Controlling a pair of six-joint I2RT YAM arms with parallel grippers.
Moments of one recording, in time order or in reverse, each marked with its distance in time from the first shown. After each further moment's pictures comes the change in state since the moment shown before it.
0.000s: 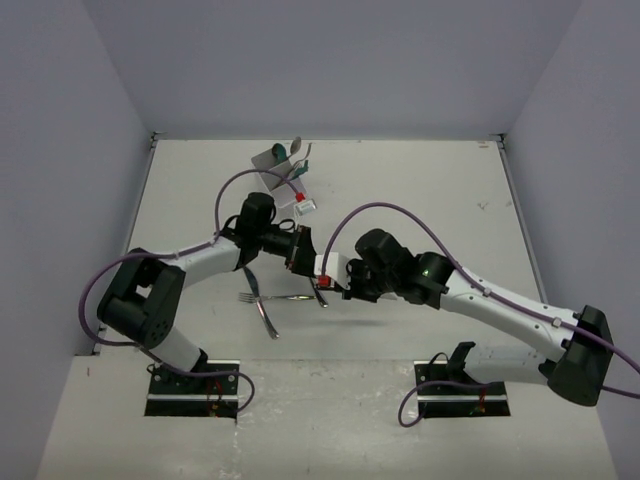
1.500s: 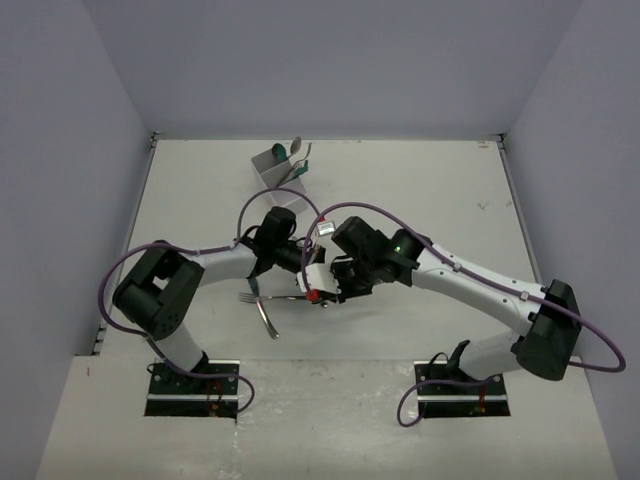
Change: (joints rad) left arm -0.142 0.107 -0.011 -0.014 0.071 -0.068; right arm 0.000 0.214 0.237 -0.269 -0.112 -0.359
